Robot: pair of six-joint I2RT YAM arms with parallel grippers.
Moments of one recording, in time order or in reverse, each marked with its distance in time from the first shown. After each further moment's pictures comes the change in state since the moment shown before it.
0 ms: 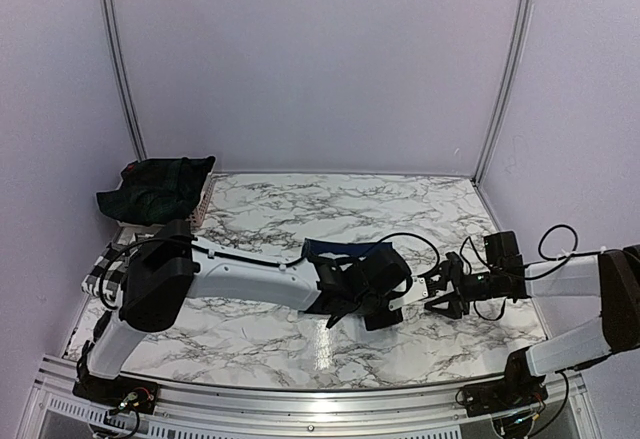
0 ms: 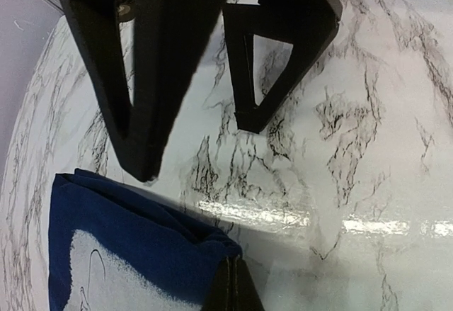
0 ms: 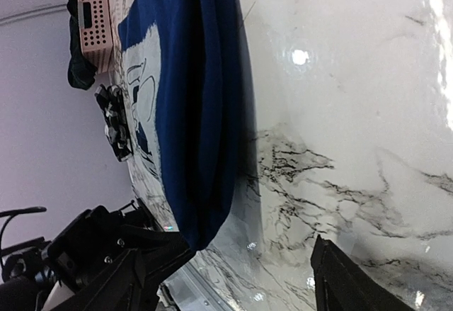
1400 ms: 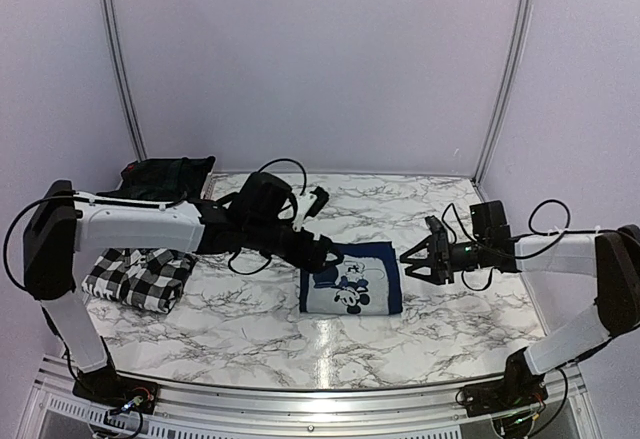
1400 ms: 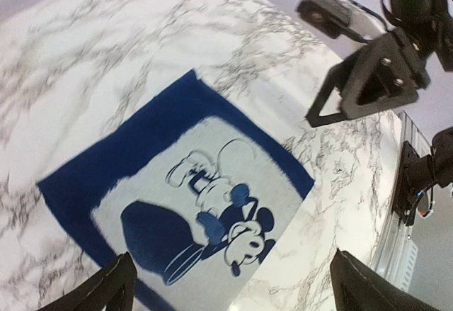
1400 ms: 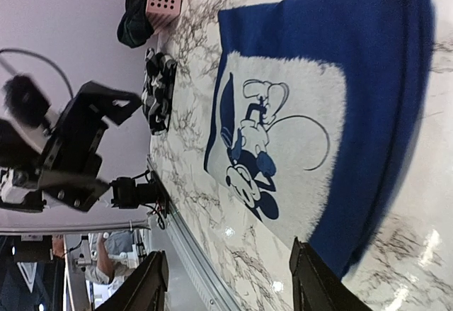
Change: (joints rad) left arm 0.383 -0.557 -0.617 0.189 0.432 -0.725; right arm 0.137 0.125 0.221 0.074 -0.100 -0.074
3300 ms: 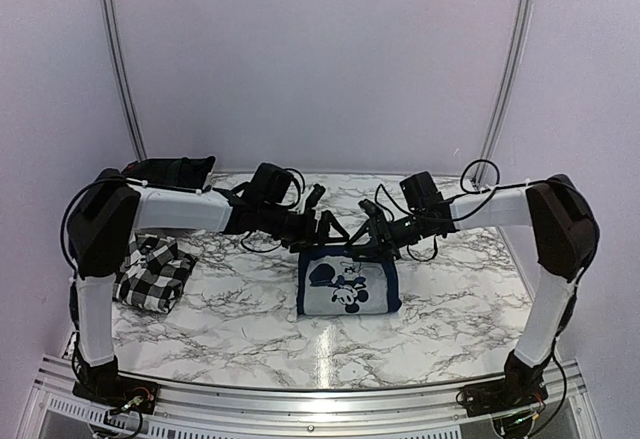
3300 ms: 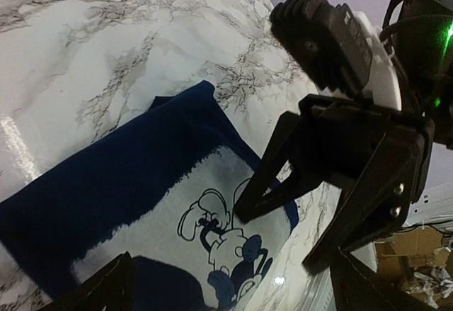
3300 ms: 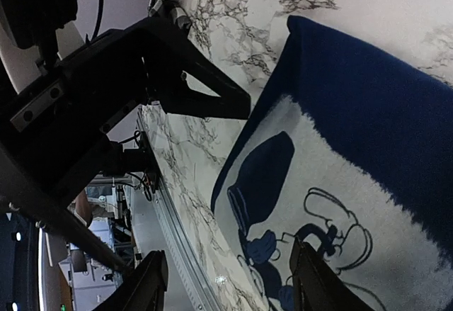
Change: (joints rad) left arm 0.132 0.234 0.233 -0.006 0.307 -0.218; right arm 0.196 0.407 0.526 -0.242 0.015 -0.184
